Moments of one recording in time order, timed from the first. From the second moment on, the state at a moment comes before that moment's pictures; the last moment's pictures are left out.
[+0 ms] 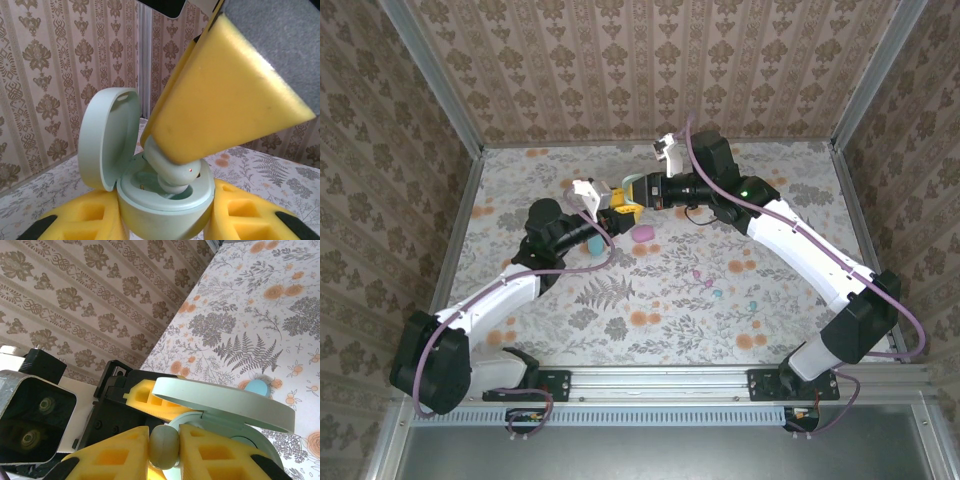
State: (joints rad) left arm -0.54 1.23 0.71 0.59 0.61 -0.08; right arm 0.60 1.54 1.53 -0.43 -0.49 0.53
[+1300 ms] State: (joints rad) left arm -0.54 1.23 0.71 0.59 0.60 -0.08; right arm 0.61 1.55 1.57 -0.48 -0.45 0.52
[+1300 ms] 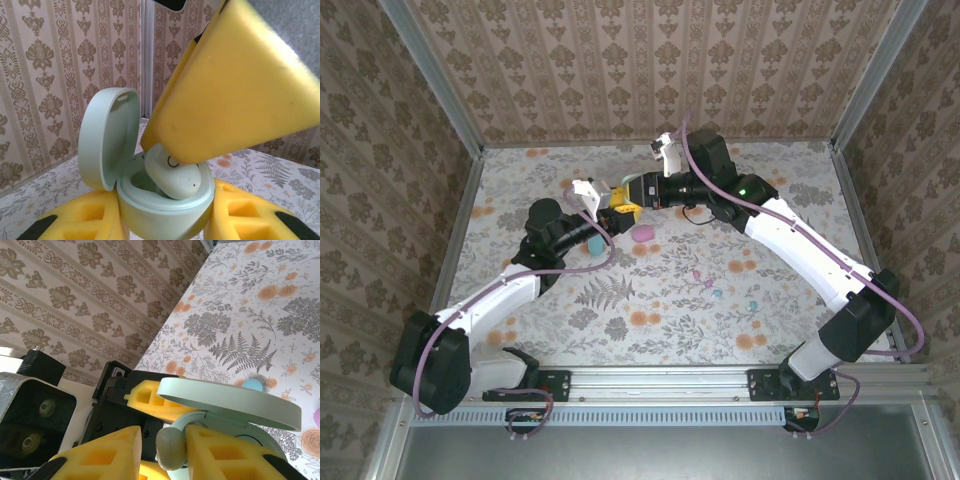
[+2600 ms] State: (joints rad) left arm -0.54 1.23 0.71 0.60 0.60 -0.08; right arm 0.62 1.54 1.57 -0.49 -0.41 0.52
